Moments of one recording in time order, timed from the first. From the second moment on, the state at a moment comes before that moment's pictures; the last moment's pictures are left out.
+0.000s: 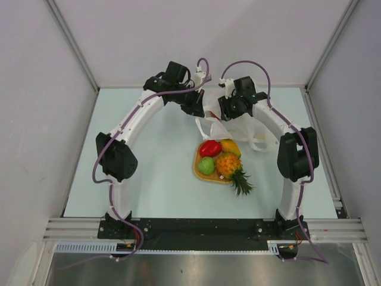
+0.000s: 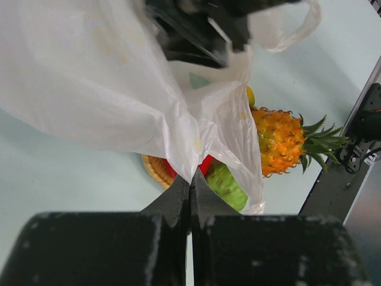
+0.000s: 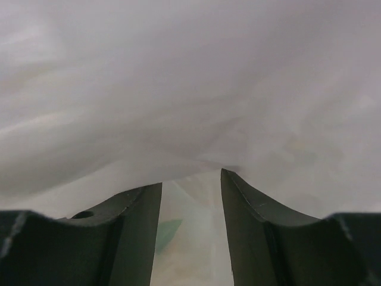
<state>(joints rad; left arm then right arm) -0.50 2.01 2.10 -0.95 0.58 0.12 0.34 1.92 1.66 -0.57 -0.27 -0.14</state>
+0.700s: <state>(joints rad) -0.52 2.01 2.04 -0.96 0.56 0.14 0.30 1.80 1.60 -0.45 -0.03 -0.08</state>
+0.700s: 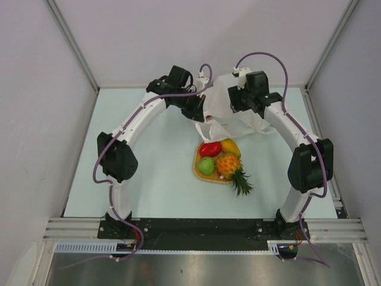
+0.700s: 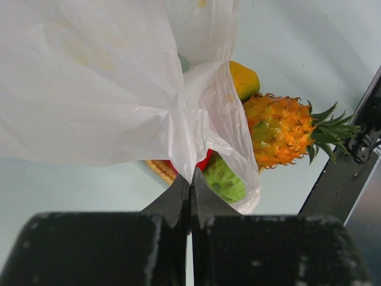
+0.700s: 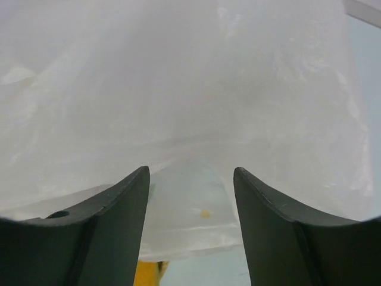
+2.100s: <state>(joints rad) -0.55 2.06 1.99 -1.03 0.52 0.27 0.33 2.45 2.00 -0.27 -0.57 0.39</state>
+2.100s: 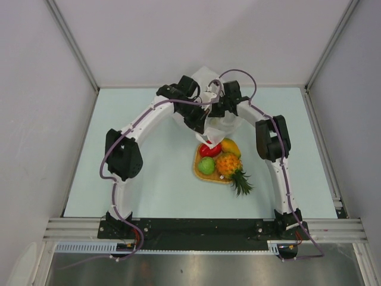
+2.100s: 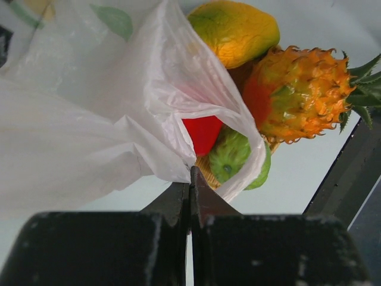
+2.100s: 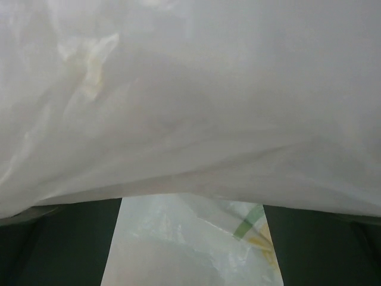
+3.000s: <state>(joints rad) -0.63 2.11 2.47 -0.90 0.50 0.25 0.14 2.21 1.77 -0.17 -0.32 0.43</state>
